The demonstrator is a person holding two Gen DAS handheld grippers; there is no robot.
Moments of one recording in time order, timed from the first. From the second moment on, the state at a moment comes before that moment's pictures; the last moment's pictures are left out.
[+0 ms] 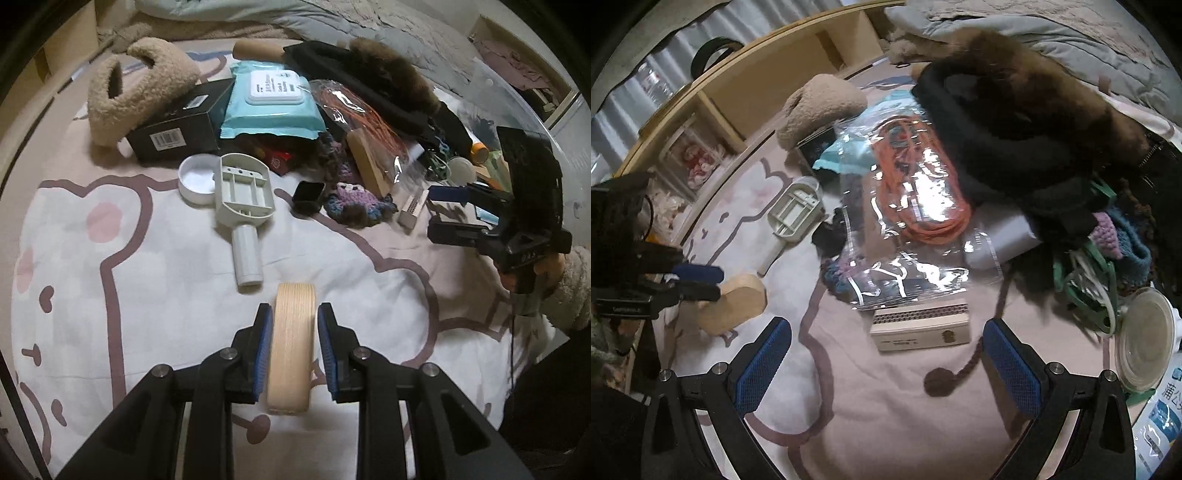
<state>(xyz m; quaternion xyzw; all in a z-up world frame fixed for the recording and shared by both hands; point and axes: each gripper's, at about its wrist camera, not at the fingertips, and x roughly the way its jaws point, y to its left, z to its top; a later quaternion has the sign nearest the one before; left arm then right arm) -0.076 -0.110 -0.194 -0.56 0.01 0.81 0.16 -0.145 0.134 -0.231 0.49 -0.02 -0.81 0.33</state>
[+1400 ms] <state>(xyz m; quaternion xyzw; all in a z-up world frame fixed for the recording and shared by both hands) -0.020 -0.138 -0.209 -0.54 0.10 0.83 0.05 -0.071 0.133 -0.241 0.50 0.13 -0.78 0.34</state>
